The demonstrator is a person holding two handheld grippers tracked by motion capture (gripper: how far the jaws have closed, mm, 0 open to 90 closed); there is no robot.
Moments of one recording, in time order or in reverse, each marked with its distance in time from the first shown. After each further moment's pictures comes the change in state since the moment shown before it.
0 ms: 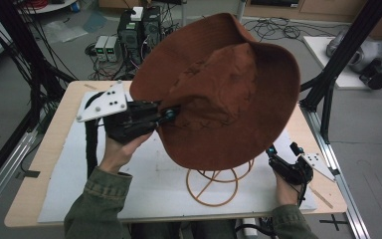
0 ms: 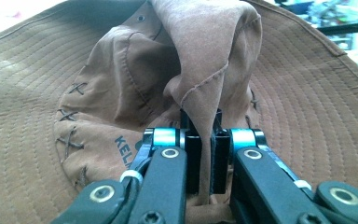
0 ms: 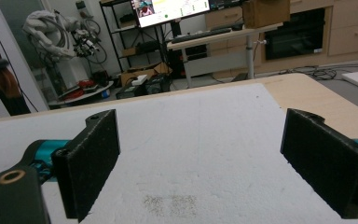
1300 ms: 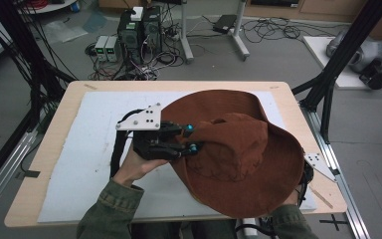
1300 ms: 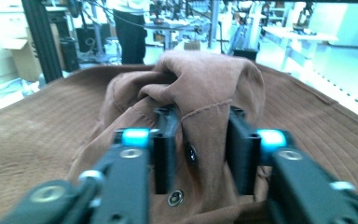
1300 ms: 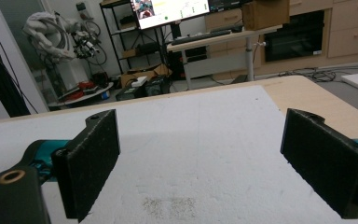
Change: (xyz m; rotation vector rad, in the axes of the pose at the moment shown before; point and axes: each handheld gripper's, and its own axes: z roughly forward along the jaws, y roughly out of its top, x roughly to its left) left arm -0.013 -0.045 0.026 0.108 -0.183 -0.118; right arm 0.000 0.001 0.000 -0.010 -0.002 0.008
